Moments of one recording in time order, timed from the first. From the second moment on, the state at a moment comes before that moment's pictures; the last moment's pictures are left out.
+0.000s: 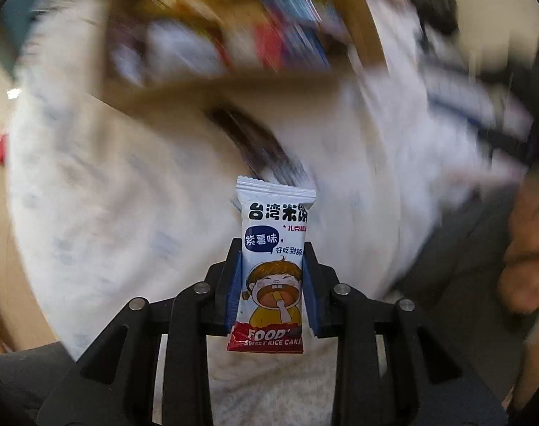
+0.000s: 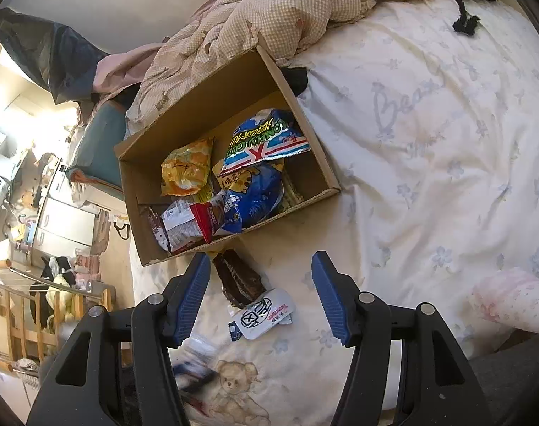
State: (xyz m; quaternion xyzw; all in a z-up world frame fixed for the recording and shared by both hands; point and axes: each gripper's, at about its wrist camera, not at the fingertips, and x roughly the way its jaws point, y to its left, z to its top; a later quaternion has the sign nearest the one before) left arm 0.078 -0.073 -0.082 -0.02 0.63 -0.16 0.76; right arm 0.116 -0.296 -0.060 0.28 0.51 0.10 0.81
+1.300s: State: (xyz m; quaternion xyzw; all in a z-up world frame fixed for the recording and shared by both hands) left arm 0.126 0.041 -0.062 -0.20 0.57 0.04 0.80; right arm 0.162 -0.152 -0.163 0.04 0.65 0.20 0.73
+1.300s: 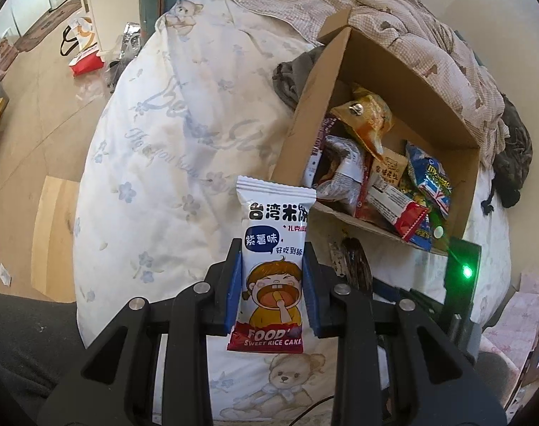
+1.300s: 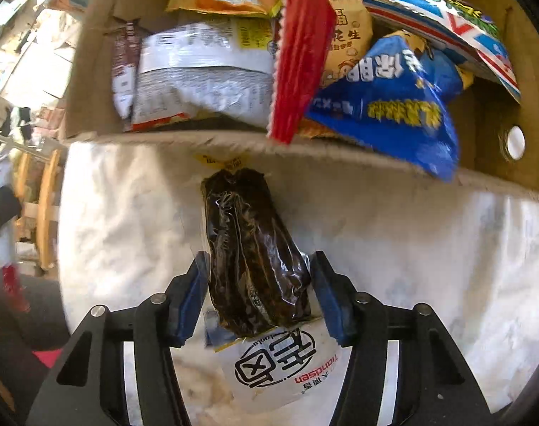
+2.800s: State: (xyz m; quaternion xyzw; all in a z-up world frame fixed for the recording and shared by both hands) left arm 0.192 -0.005 -0.024 -0.05 0.51 0.02 0.86; right arm 0.214 -0.265 -0.063 0.34 0.49 0.19 0.78
